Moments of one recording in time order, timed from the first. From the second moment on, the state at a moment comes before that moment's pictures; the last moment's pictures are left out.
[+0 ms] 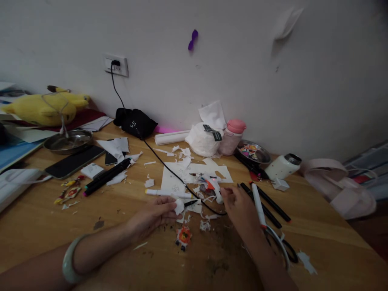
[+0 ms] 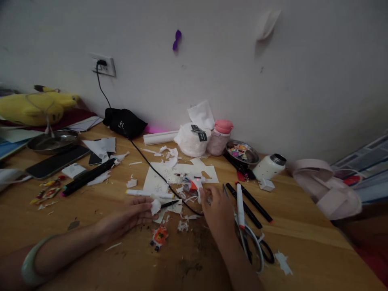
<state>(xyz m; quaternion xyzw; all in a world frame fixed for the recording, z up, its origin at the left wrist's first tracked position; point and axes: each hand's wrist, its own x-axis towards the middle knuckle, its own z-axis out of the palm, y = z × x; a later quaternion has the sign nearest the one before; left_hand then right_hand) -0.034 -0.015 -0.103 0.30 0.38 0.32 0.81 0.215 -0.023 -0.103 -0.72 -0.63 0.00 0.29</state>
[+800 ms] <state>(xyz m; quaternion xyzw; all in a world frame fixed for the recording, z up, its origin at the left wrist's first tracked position) -0.036 -0.006 -0.101 0.41 0.44 0.33 0.72 0.201 -0.027 -0.107 -0.62 -0.47 0.37 0.51</state>
